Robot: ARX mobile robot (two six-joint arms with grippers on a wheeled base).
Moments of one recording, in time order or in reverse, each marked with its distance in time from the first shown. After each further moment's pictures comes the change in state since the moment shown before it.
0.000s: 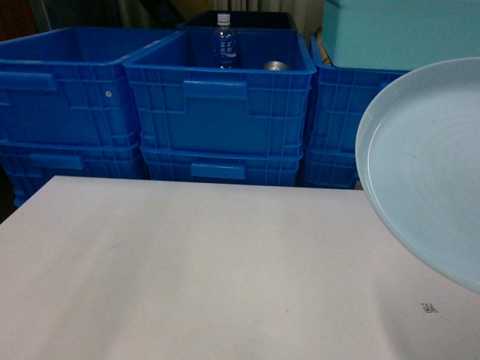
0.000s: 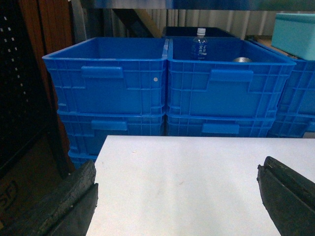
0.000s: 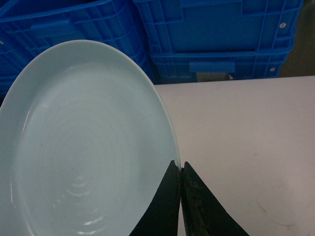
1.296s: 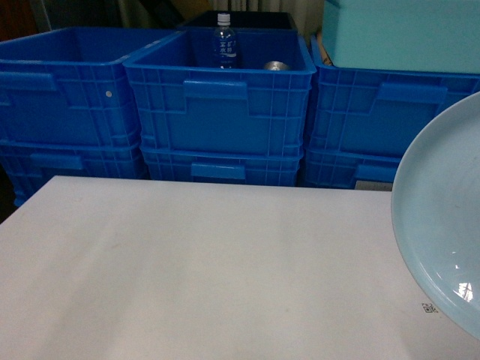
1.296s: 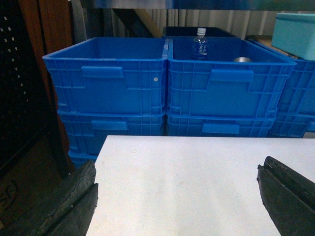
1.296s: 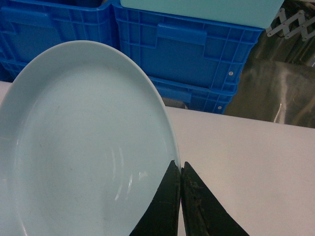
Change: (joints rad) left arm 0.000 0.000 0.000 0.000 0.000 0.000; right arm 0.003 -0.252 -0.238 0.174 0.137 -0.239
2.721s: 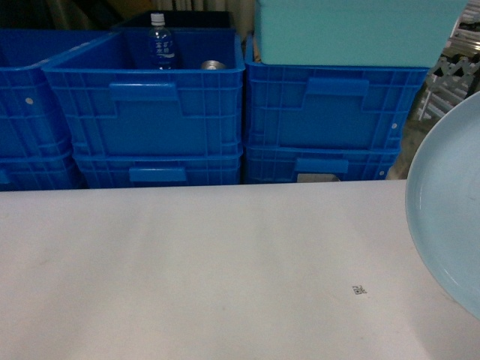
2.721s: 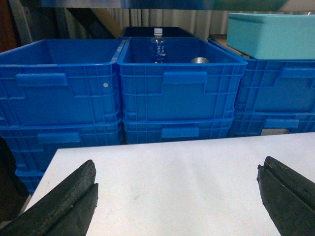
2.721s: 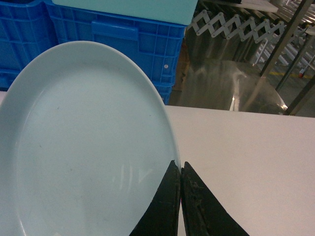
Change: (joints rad) left arm 0.000 0.000 0.000 0.000 -0.001 0.000; right arm 0.001 -0.024 -0.010 0.026 0.041 -0.042
